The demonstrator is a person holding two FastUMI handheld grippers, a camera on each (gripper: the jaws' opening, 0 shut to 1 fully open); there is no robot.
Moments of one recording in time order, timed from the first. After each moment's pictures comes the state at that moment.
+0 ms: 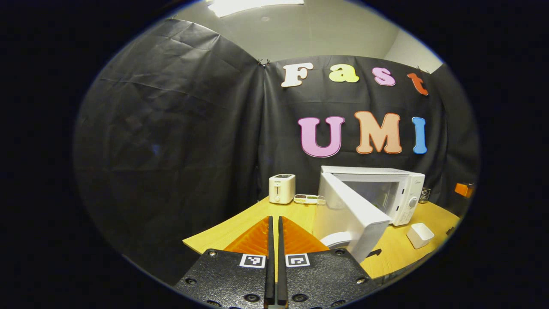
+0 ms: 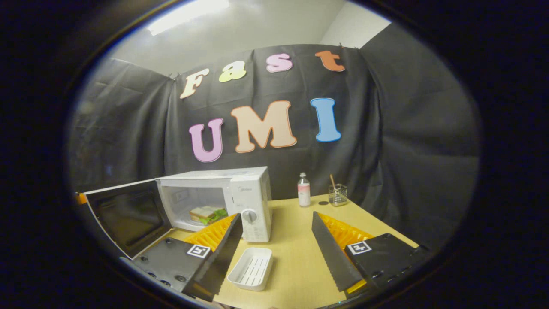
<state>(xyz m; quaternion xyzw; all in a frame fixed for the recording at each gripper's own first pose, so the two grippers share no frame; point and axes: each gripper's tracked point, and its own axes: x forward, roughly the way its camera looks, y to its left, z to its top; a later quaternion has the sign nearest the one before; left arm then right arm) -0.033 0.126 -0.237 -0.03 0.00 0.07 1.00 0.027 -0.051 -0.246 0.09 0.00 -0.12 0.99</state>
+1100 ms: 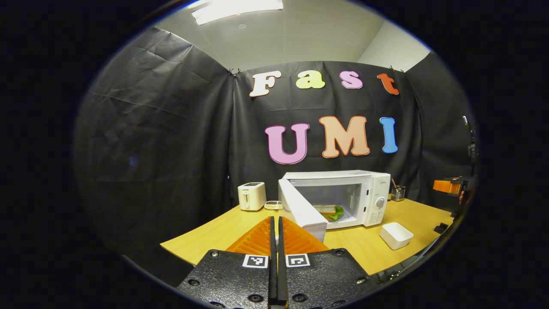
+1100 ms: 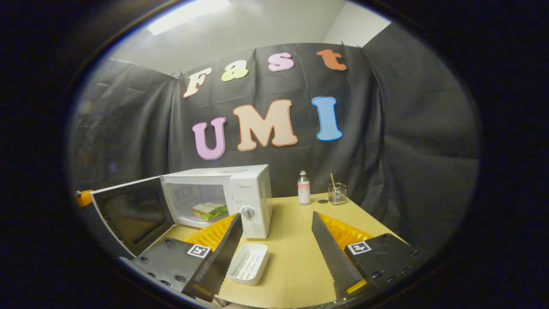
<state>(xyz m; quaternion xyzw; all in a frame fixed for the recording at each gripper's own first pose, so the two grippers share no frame) -0.039 0.033 -0.224 -0.01 -0.02 -0.01 1.00 0.011 -0.054 -0.248 0.08 0.02 -0.10 0.99</state>
